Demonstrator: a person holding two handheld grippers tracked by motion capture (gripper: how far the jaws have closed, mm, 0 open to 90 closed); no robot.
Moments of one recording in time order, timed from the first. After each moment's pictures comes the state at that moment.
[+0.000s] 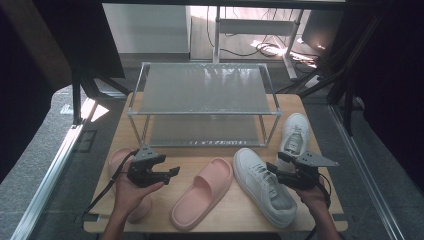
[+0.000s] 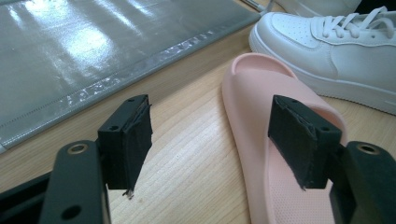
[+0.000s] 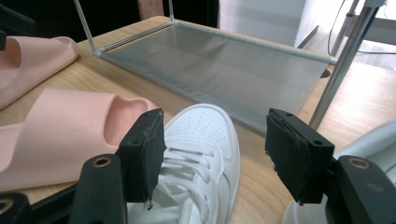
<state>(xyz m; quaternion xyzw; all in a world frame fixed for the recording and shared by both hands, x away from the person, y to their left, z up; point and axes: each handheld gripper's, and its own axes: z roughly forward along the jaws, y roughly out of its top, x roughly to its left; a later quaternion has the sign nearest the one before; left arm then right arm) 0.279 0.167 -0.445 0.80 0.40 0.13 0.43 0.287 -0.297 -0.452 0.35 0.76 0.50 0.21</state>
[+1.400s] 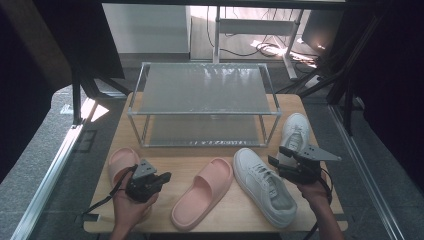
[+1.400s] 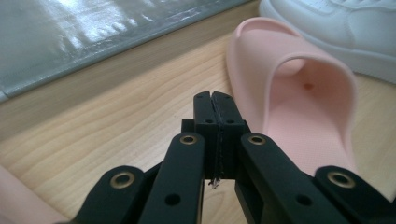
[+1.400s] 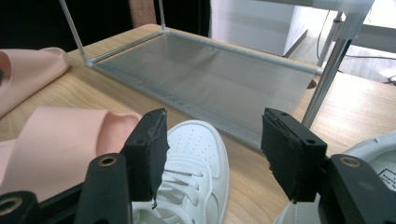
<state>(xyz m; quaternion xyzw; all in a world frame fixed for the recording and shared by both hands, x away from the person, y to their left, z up) 0.246 0.174 -0.469 0.79 0.43 0.13 0.42 0.293 -0.295 -0.436 0.37 0.75 0.50 0.22</state>
